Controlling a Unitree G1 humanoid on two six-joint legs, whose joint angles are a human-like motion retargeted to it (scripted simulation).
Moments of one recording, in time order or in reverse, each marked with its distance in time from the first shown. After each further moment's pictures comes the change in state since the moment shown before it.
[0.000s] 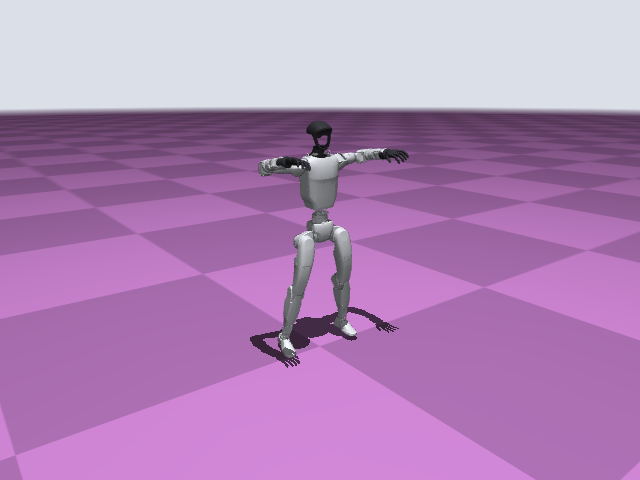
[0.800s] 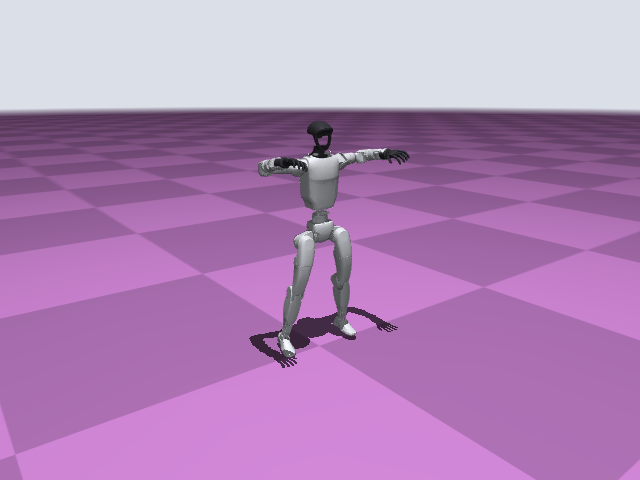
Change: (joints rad) left arm 0.050 -0.035 0.060 -0.017 0.013 0.012 -0.012; right arm 0.047 0.032 -0.057 0.003 0.011 0.008 0.003; waist -0.009 0.003 0.009; left_leg 0.005 -0.001 0.002 0.000 -0.007 0.002; right_leg 0.002 -0.001 0.000 0.004 -0.005 -0.001
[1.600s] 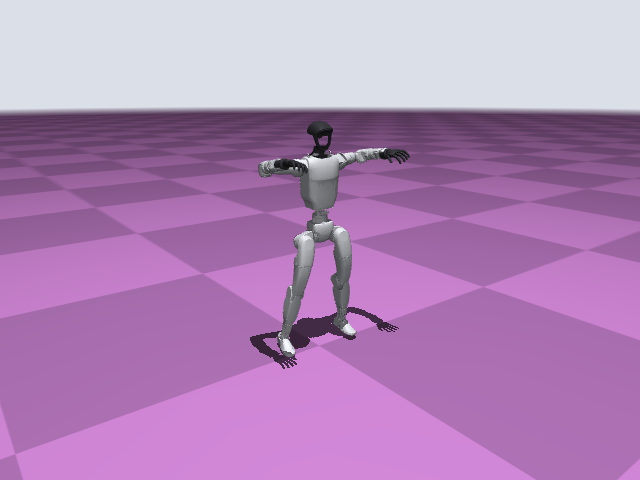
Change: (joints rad) left arm -0.014 0.017 -0.005 0.010 0.015 0.000 0.007; right arm -0.040 0.002 0.045 0.017 0.000 -0.002 0.002; waist 0.007 0.002 0.008; left_leg 0.001 -0.001 0.003 0.006 -0.004 -0.001; right_leg 0.004 -0.001 0.004 -0.003 -0.004 0.001
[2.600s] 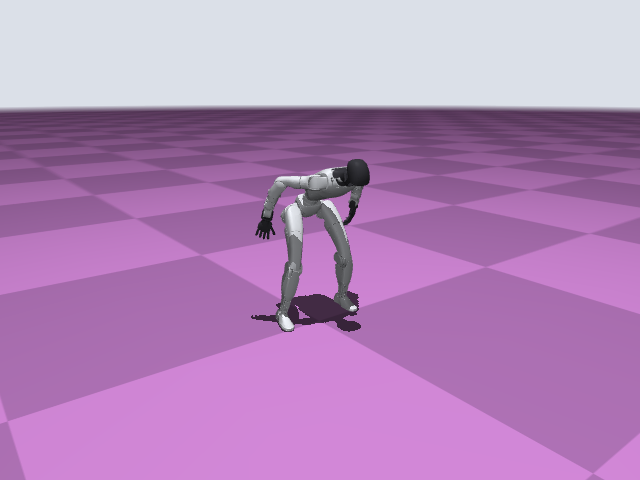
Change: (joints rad) left arm -0.554 -0.834 -1.284 0.805 -0.073 0.014 0.044; right arm -0.487 0.736 1.370 0.610 0.048 0.045 -0.150; waist -0.063 0.028 0.507; left_leg -1.242 0.017 -0.128 0.703 -0.121 0.004; right_leg -1.133 0.018 0.046 0.549 -0.141 -0.140
